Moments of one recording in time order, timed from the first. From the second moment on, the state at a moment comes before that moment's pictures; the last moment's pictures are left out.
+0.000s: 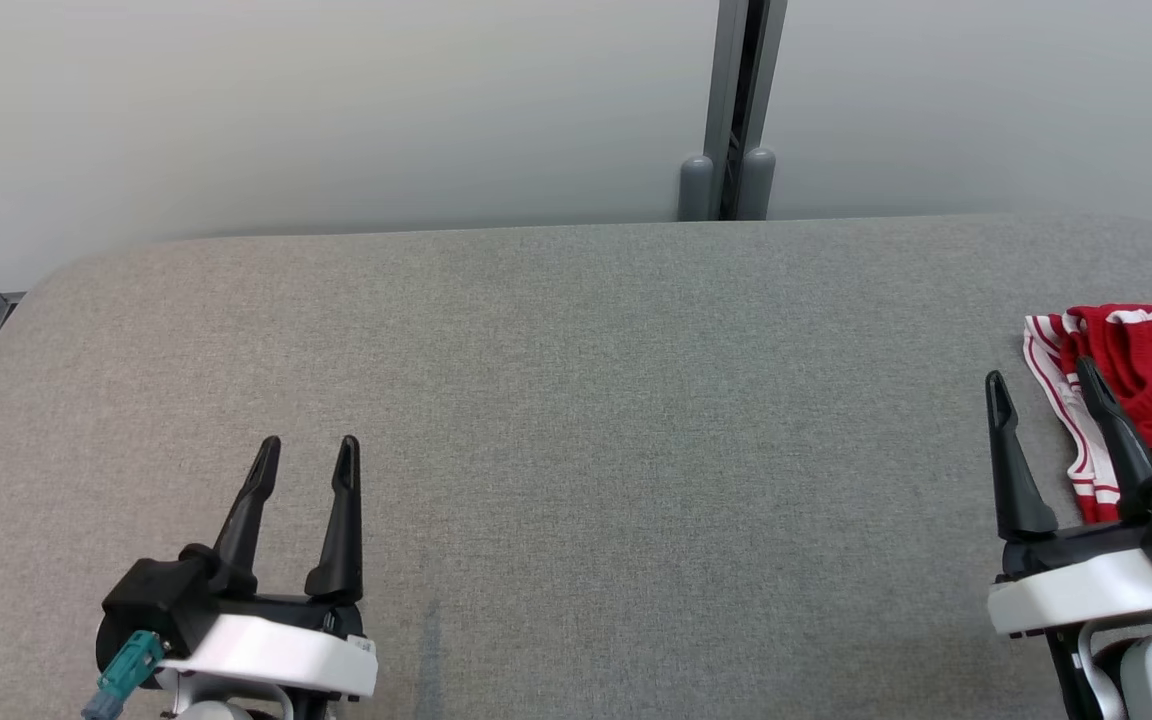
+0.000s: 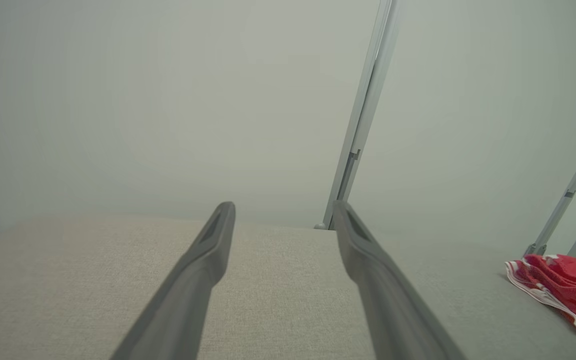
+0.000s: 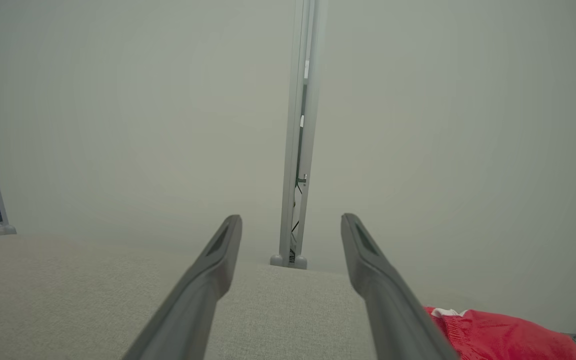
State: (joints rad) left arm -0.06 0.05 -0.08 0.16 -0.32 -0.09 -0.26; right arm -0.14 -0.11 -0.03 0.12 0.07 0.13 -0.26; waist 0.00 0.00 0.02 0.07
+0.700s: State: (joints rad) left arm -0.03 0.05 -0.08 0.13 -0.31 -0.05 -0.26; right arm -0.12 -0.06 -0.03 0.13 0.02 0.13 -0.26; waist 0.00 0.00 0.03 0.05
